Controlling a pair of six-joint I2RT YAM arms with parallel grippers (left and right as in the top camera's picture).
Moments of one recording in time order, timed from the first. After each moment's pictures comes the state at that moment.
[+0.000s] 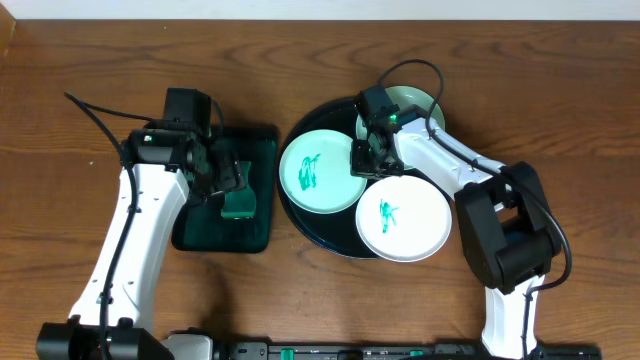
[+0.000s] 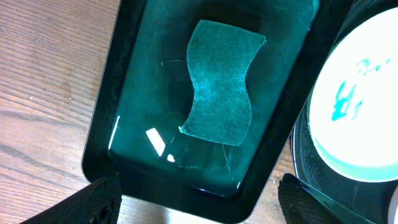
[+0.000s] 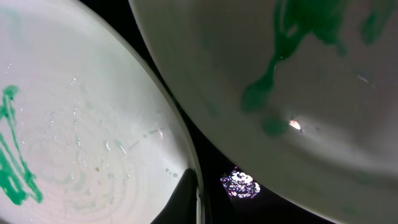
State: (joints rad) left arm -0.07 1.46 1.23 -1.11 -0.03 -0.35; right arm 0.48 2.11 1.47 -0.75 -0.14 0.55
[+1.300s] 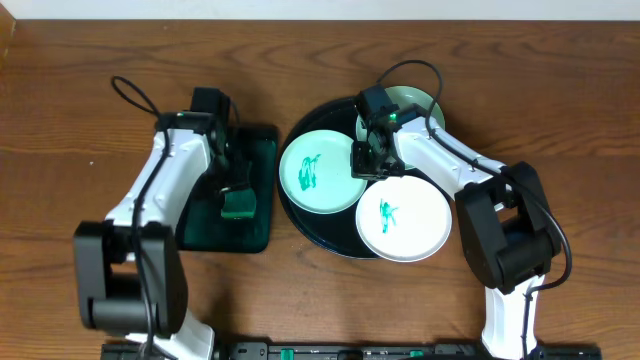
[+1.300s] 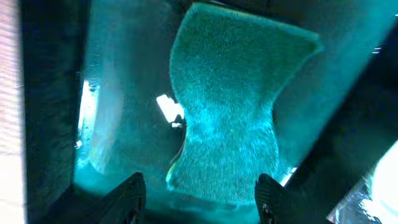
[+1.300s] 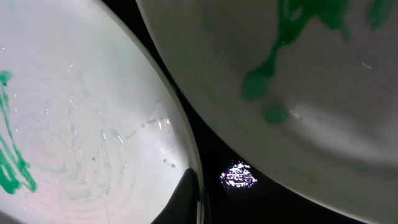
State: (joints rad) left arm -0.07 1.76 1.23 -1.01 -0.02 -0.35; right arm 0.48 2.11 1.48 -0.79 -0.15 0.52
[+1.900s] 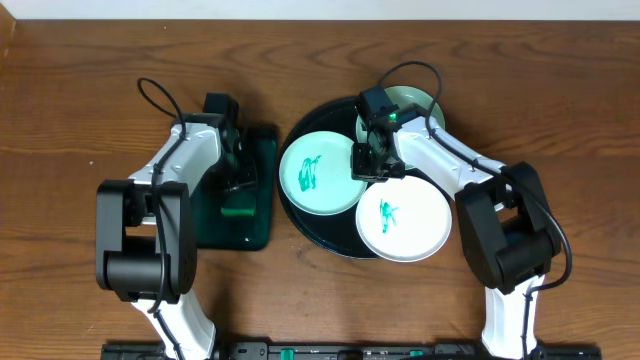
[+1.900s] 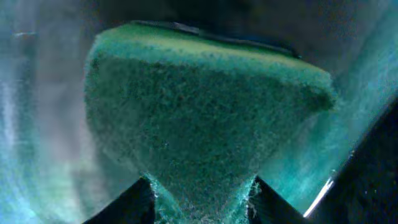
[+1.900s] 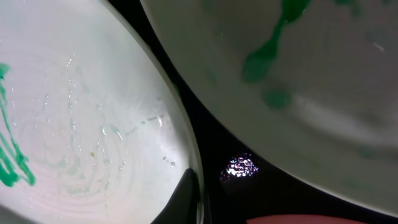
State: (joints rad) left arm -0.07 1.93 1.23 -0.86 0.06 -0.29; right arm 0.48 2.11 1.49 -0.82 -0.16 0.52
